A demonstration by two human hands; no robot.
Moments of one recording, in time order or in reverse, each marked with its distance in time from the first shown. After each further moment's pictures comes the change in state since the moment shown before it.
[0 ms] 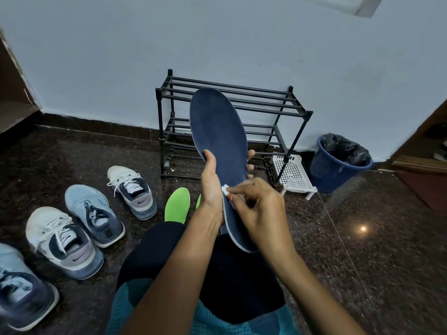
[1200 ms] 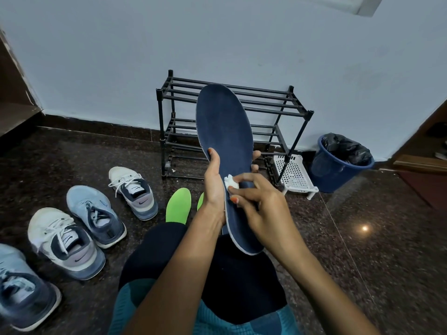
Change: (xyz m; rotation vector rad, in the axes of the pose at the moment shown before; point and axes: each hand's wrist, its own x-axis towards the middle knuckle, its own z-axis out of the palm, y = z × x) left_hand -0.001 0.002 0.002 0.023 -0.055 -0.060; right_hand 0.003 -0.003 -0.011 -0.047 -0.187 -0.053
